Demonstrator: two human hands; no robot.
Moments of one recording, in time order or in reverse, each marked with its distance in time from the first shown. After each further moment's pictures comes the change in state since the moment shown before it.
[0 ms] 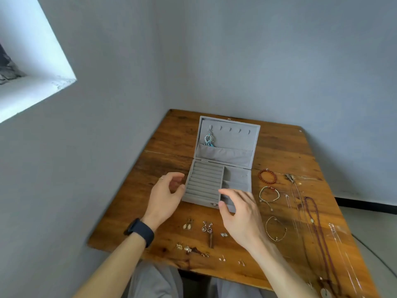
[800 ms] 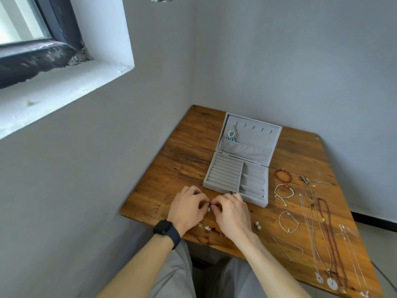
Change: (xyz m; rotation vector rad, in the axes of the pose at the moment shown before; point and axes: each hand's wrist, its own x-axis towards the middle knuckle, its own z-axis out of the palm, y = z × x) left_hand -0.067 -0.023 0.009 0.516 -0.076 0.186; right_hand -0.025 -0.047 0.053 -0.266 -0.182 -0.046
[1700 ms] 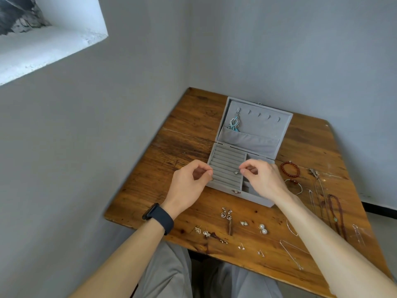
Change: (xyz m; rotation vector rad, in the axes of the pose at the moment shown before) left_hand 0.053 0.006 -0.025 -0.704 0.086 -0.129; right_hand 0.094 0.085 -0.048 0.194 -0.090 0.080
